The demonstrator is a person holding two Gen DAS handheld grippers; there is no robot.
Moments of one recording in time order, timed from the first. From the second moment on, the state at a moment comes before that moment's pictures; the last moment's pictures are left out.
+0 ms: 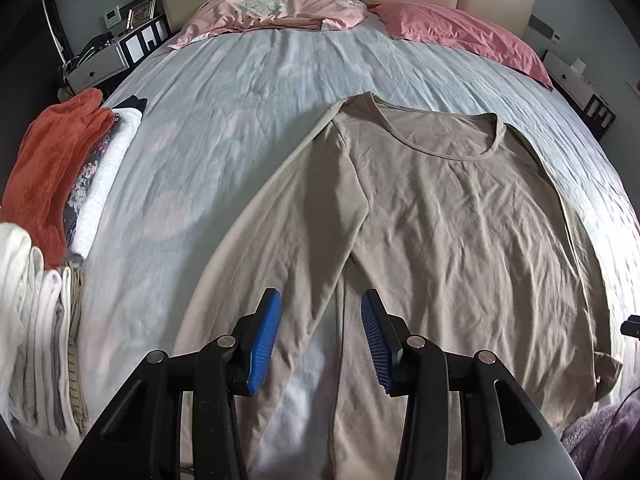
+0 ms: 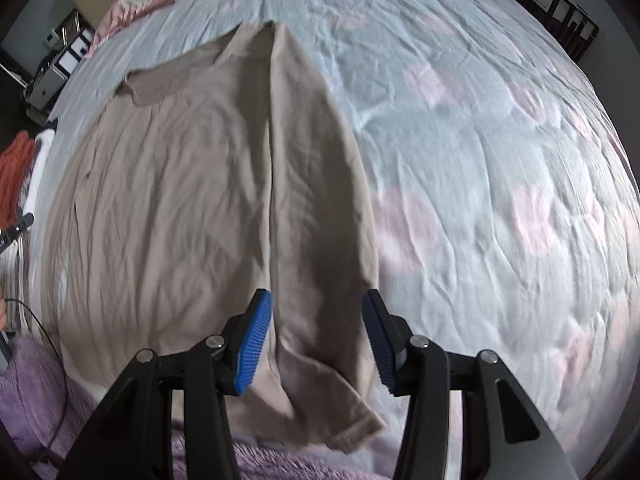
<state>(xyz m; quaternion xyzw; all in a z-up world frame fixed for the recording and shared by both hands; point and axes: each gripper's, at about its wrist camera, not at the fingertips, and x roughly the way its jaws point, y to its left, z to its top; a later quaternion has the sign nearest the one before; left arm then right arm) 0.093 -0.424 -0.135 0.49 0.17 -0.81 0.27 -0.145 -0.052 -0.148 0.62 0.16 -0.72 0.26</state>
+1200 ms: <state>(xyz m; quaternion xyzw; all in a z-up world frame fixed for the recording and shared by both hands) 0.142 -0.453 -0.162 0.48 0.29 -0.78 0.28 -0.178 0.080 -0.058 0.65 0.00 -0.74 0.17</state>
